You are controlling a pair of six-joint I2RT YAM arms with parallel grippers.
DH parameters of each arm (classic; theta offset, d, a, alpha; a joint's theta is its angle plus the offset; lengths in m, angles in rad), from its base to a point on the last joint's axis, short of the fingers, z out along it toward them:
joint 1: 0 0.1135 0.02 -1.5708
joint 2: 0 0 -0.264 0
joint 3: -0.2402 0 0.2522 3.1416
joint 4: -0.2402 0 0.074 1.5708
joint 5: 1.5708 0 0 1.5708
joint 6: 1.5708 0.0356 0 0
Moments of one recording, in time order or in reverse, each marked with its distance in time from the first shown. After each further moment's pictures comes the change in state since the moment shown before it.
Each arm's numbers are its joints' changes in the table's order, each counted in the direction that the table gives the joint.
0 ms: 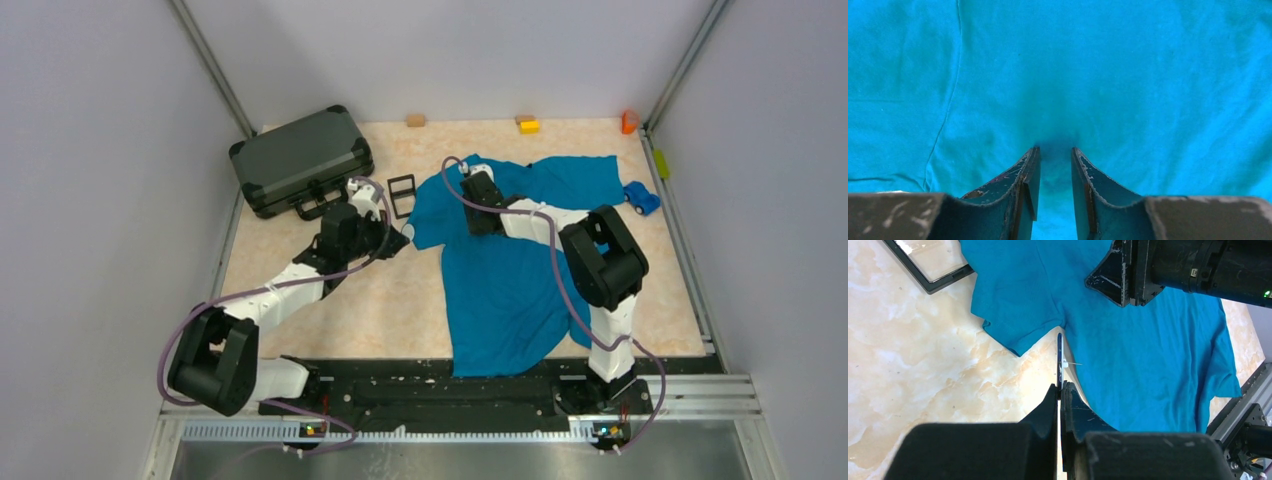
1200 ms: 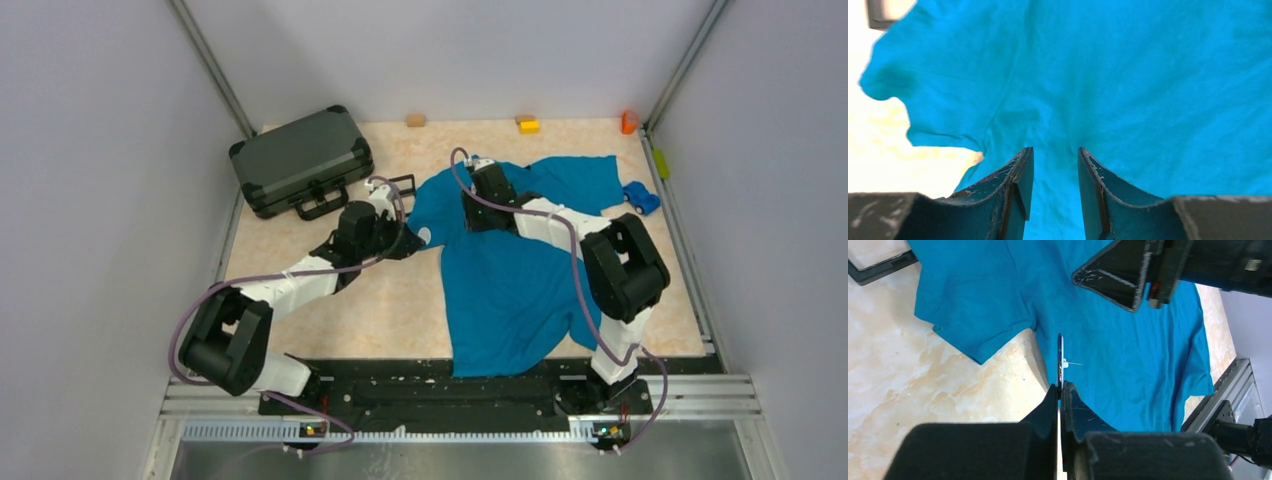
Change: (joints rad) left arm -0.070 0.092 -0.038 0.039 0.009 -0.095; right arm -0.024 -0.101 0.048 0.011 -0.188 0.006
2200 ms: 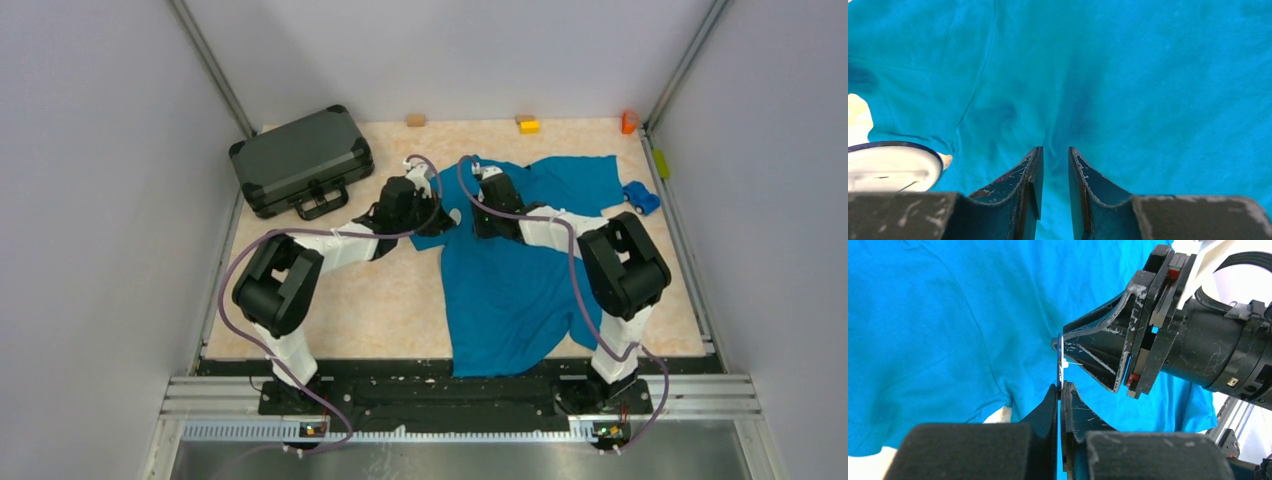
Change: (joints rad) left arm -0.086 0.369 -0.319 0.049 -0.040 -0.037; right arm -0.038 -0.024 0.117 0.136 -0.027 -0.005
